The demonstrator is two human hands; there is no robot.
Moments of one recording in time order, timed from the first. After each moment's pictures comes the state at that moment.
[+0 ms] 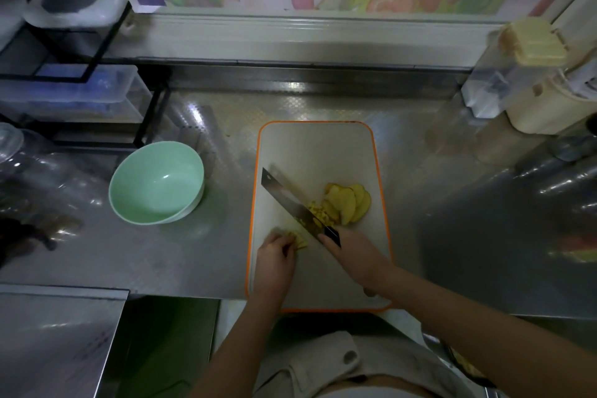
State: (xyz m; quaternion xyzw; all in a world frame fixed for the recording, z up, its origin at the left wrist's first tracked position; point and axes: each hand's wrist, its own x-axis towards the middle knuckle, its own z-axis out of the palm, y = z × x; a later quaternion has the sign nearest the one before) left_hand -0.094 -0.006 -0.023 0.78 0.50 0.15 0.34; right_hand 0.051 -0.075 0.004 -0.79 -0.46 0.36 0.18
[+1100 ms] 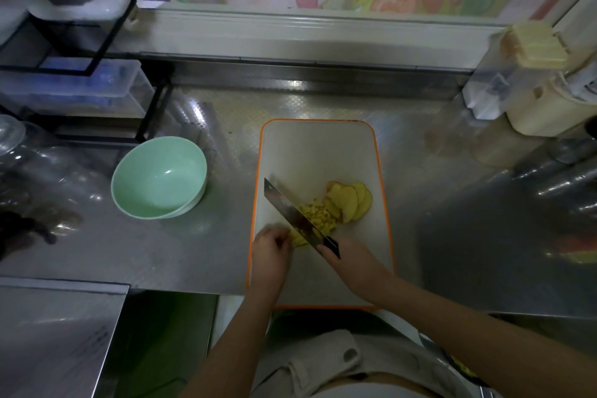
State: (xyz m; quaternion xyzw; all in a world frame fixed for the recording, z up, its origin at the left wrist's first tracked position) left_hand -0.097 0.002 -0.028 0.74 0.54 0.19 0.36; right_hand 0.035 -0.089 0.008 -0.77 -0.46 0.39 0.19
